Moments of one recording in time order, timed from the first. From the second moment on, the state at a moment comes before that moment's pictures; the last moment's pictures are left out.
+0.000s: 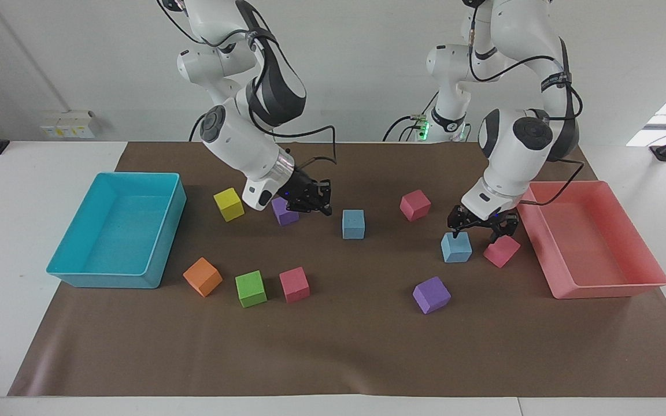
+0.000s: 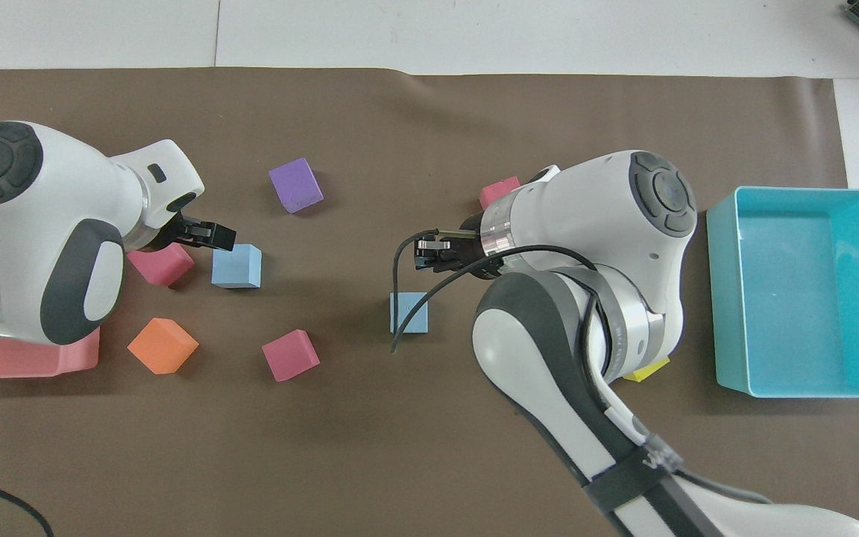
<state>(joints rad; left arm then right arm) -0.22 0.18 -0.01 -1.95 0.01 2.20 0.01 0.40 0.20 -0.06 -1.87 0.77 2.14 -0.11</state>
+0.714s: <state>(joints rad) -0.25 0.23 -0.01 -2.04 0.01 2.32 -0.06 0.35 0.31 -0.06 -1.98 1.21 2.14 -0.54</state>
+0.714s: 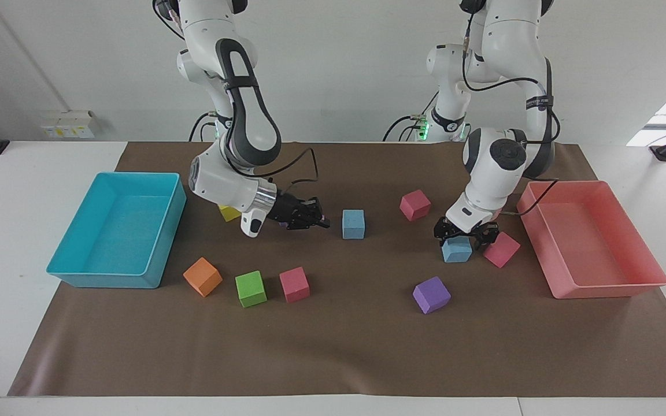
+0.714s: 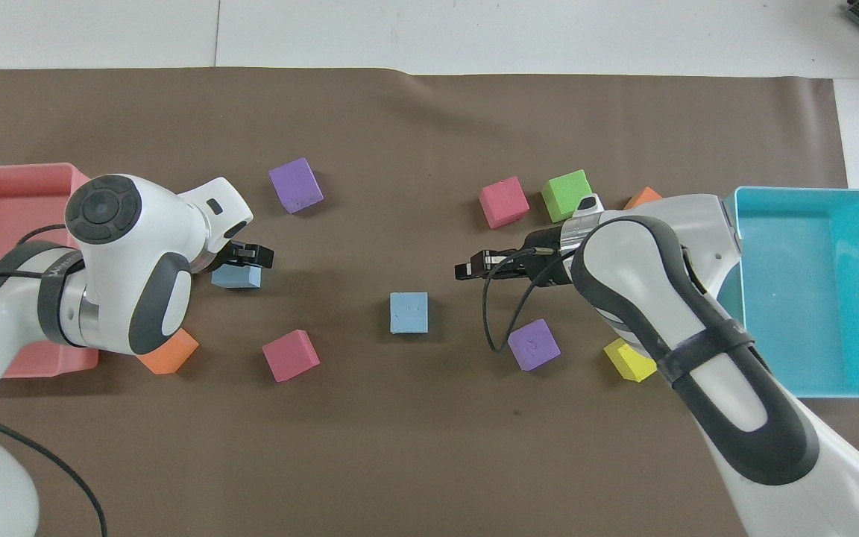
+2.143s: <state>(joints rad) -0.25 0.28 0.00 -2.06 0.01 2.34 -0.07 0.35 0.42 -0.05 -2.04 1.35 2.11 -0.71</state>
